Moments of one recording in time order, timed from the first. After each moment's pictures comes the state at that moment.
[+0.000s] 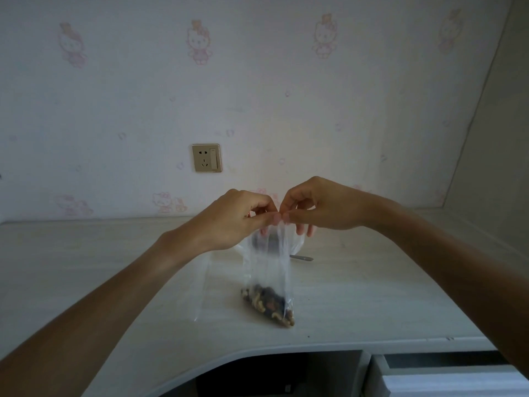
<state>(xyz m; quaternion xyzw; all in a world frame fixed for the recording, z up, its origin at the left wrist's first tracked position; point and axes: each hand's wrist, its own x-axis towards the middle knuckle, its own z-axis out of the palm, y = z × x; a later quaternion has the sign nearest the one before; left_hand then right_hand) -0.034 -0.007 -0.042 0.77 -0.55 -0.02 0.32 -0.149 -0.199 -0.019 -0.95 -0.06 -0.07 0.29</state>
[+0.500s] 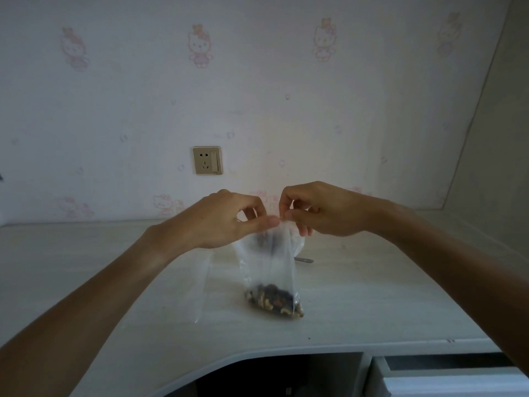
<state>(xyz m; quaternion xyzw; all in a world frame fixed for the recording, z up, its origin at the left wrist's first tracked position) -0.013 0.005 -0.041 0.81 -0.54 0.04 0.21 -0.155 -0.192 -0.015 -0.97 -0.09 -0.09 0.20</state>
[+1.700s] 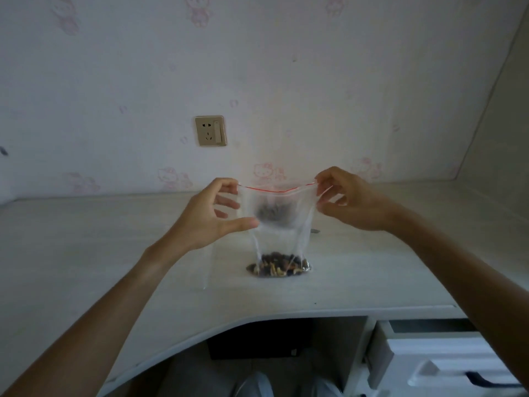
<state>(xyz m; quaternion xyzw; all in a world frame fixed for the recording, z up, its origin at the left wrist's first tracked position) 0.019 0.032 -0.125 0.76 -0.44 -0.01 0.48 -0.159 -0.238 -0.098 -0.92 0.02 -0.21 0.33</state>
